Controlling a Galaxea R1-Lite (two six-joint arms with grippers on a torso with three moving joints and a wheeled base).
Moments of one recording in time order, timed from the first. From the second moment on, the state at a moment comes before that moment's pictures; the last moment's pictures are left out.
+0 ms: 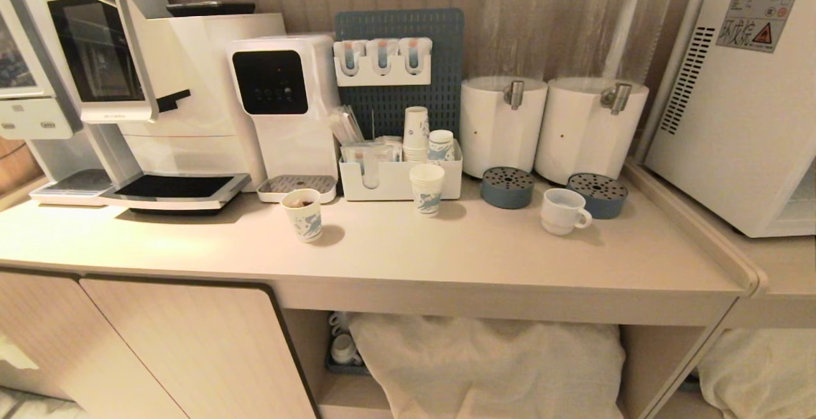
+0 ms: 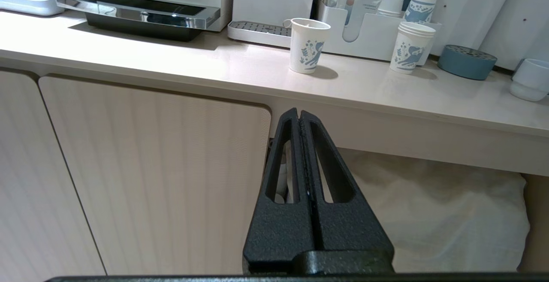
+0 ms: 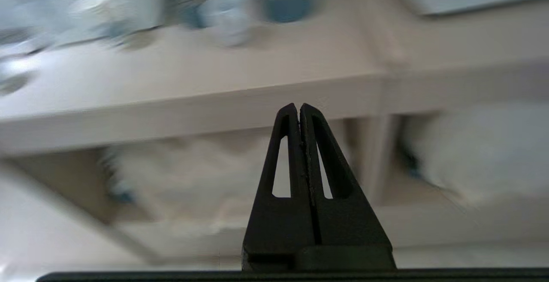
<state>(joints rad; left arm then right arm) 0.00 0.00 0.00 -0.14 -0.01 -0.16 0.14 0.35 -0.48 0.27 -0.22 0.13</state>
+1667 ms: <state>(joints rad) 0.00 0.00 0.00 -0.14 -0.01 -0.16 0.00 0.01 -0.05 -0.09 -0.20 -0.02</state>
